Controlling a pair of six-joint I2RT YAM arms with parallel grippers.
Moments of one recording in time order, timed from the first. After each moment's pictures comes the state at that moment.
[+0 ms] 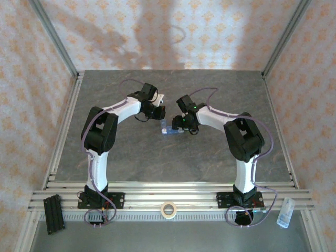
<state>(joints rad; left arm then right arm) -0.36 2.07 1.49 -0.52 0.41 -0.23 0.57 1.95 1.31 -0.57 -0.10 0.57</state>
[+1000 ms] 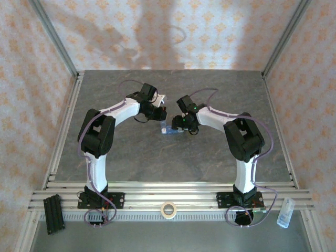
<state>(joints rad) -0.37 2.01 1.45 -0.52 0.47 -0.23 0.57 1.95 1.30 -0.54 -0.11 0.59</state>
